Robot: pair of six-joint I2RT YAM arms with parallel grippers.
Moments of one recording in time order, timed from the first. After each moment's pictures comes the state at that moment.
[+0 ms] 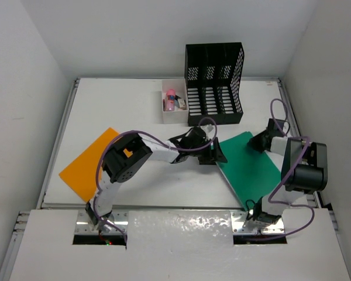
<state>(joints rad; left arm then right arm) -0.90 2.10 1.22 0.25 0.35 -0.99 -0.23 1.67 0.66 0.04 0.00 0.83</state>
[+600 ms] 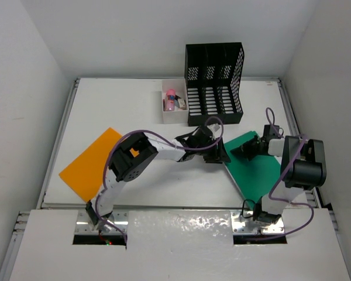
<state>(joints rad) -0.92 2.18 1.36 0.23 0.34 -0.96 -0.21 1.71 0.61 -0.03 -0.50 0.91</state>
